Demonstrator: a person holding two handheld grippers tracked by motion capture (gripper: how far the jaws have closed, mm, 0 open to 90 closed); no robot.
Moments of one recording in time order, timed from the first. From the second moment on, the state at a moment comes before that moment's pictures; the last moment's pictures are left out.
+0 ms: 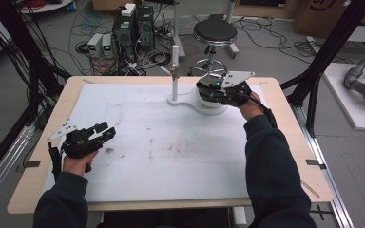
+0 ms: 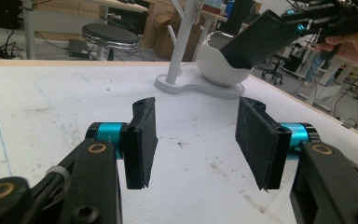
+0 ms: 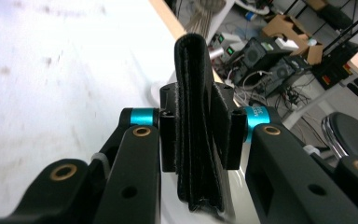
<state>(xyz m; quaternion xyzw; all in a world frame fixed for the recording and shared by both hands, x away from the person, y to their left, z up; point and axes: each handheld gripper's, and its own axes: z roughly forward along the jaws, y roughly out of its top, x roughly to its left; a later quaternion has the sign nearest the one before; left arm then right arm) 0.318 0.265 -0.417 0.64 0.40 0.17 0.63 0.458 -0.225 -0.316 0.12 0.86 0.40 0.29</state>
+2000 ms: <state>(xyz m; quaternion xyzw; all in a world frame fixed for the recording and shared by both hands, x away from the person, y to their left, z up) 0.318 0.264 -0.416 0.64 0.40 0.17 0.63 0.460 -0.228 -0.342 0.20 0.88 0.37 0.23</state>
